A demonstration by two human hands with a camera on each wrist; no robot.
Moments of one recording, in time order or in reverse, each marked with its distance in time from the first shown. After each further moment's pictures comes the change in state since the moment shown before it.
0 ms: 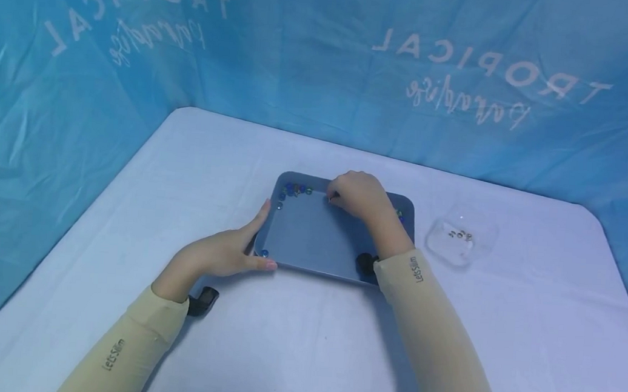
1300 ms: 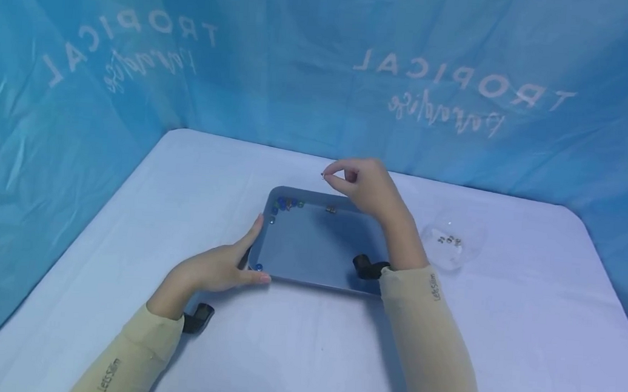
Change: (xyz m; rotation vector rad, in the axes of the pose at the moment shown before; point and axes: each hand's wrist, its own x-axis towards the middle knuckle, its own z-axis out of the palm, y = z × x) left_hand -0.004 0.005 0.004 -0.012 0.026 0.018; right_hand -0.038 0.004 -0.046 0.513 0.387 0.135
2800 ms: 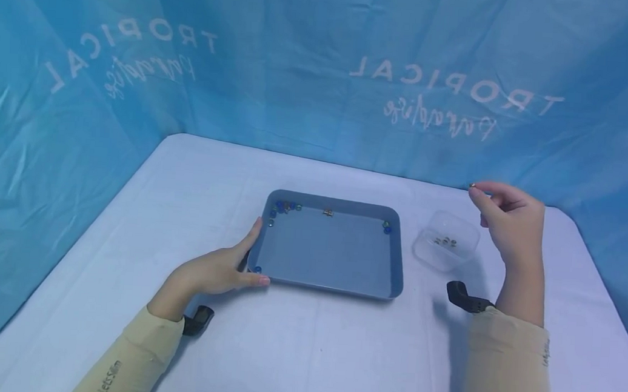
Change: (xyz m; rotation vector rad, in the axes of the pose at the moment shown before) left_hand 0.000 -0.003 0.002 -0.021 -0.001 0.002; right_hand -0.115 0.100 -0.115 0.138 0.537 0.503
